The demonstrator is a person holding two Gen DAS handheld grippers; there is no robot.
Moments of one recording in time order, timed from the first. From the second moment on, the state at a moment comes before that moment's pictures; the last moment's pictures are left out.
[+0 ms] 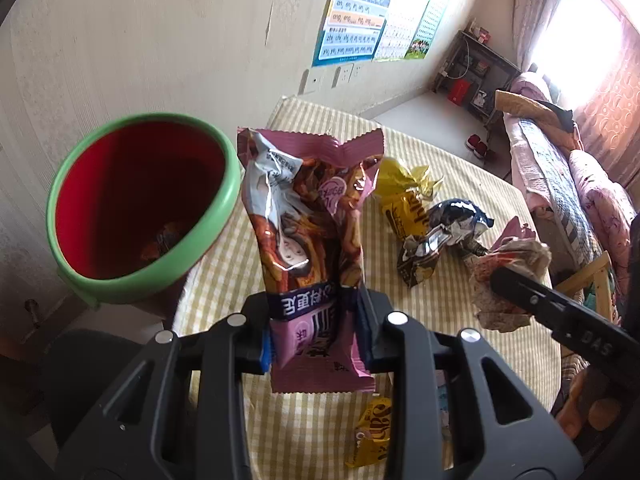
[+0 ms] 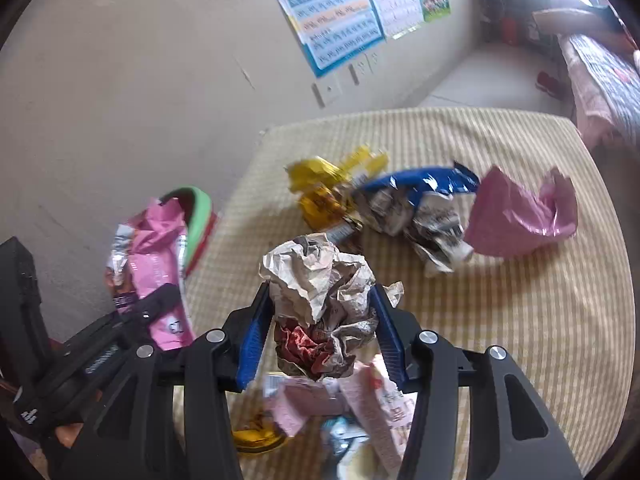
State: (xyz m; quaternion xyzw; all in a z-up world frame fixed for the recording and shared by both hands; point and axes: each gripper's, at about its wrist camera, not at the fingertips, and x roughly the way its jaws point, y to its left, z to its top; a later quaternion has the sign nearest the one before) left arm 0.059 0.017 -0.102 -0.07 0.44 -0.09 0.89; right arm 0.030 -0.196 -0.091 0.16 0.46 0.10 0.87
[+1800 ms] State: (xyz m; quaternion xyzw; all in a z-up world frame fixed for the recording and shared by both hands) left arm 0.107 0.174 -0.086 -0.09 0.42 0.07 0.90; right arm 0.141 -0.009 -0.059 0.07 0.44 0.24 0.86
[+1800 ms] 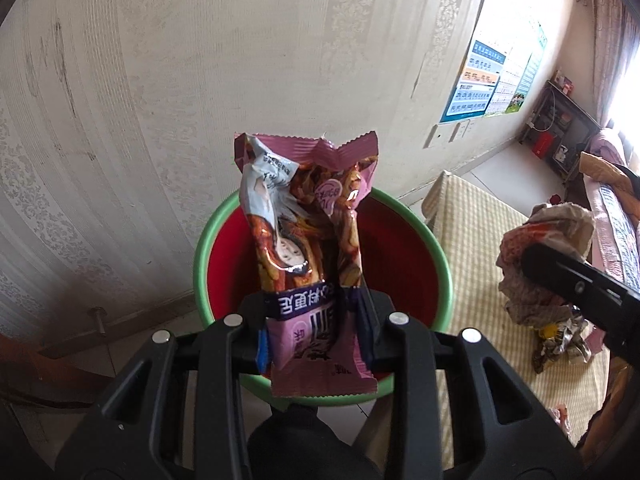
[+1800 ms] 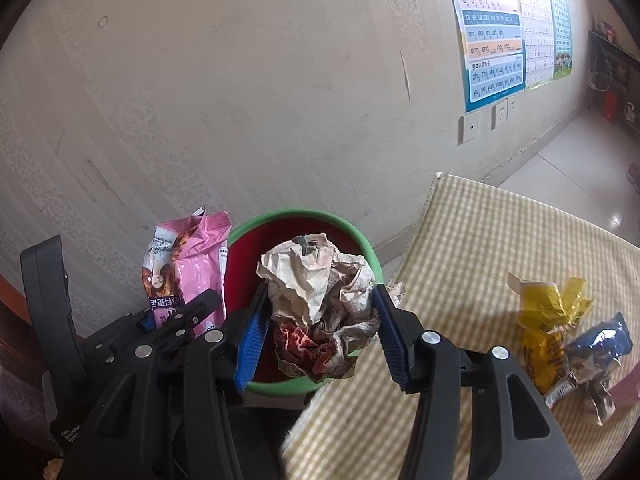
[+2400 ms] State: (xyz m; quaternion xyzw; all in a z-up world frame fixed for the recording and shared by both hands) left arm 0.127 0.189 -0.103 -0.10 0.44 0.07 0.89; right arm 0.165 0.016 -0.075 0.07 0.45 0.24 0.86
